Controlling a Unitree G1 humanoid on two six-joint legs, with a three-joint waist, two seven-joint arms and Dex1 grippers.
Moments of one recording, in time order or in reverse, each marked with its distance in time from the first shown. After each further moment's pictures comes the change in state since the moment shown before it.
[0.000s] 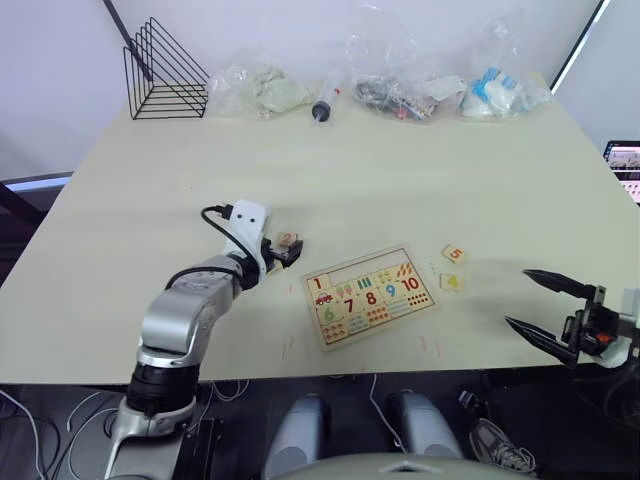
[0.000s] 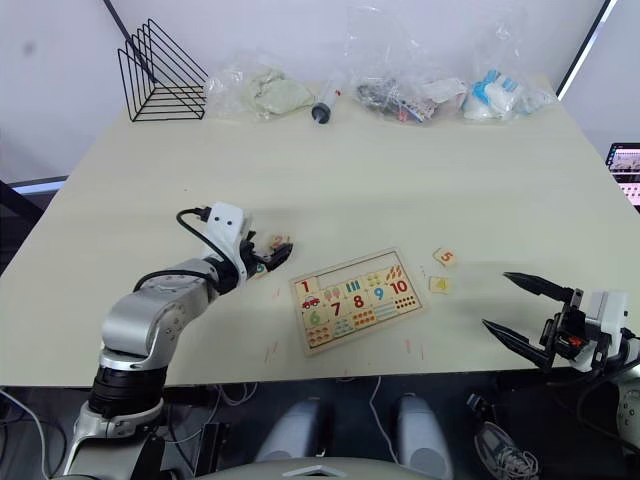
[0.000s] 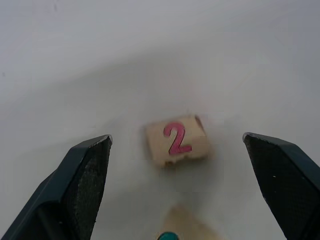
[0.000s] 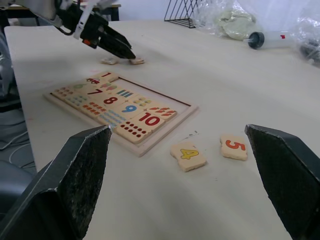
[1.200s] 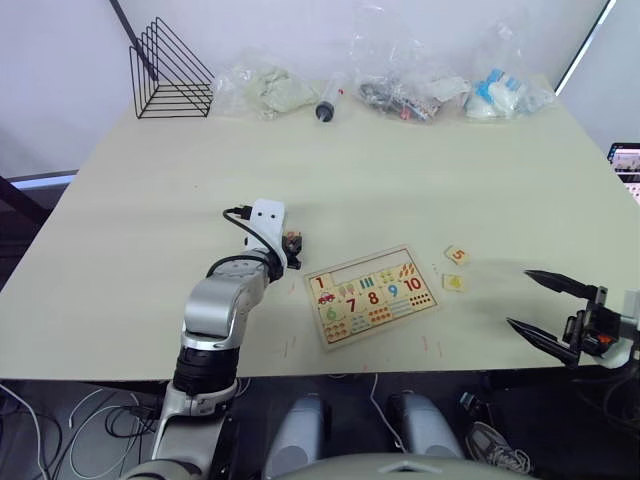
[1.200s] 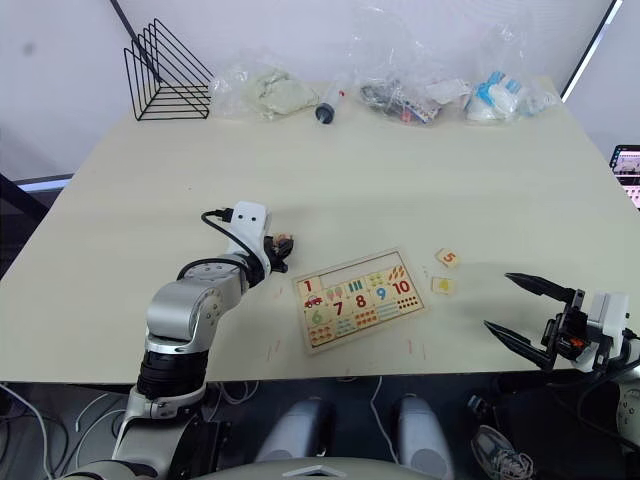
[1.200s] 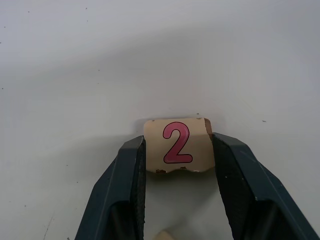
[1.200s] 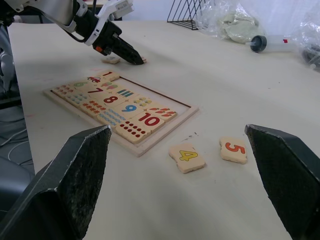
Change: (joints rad) left arm -0.092 -0.165 -0.007 0.078 0.114 0.068 0.090; right arm -0.015 0.001 0.000 0.038 -0.003 -0.040 0.017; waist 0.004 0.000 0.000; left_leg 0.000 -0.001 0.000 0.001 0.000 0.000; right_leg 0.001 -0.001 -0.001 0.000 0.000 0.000
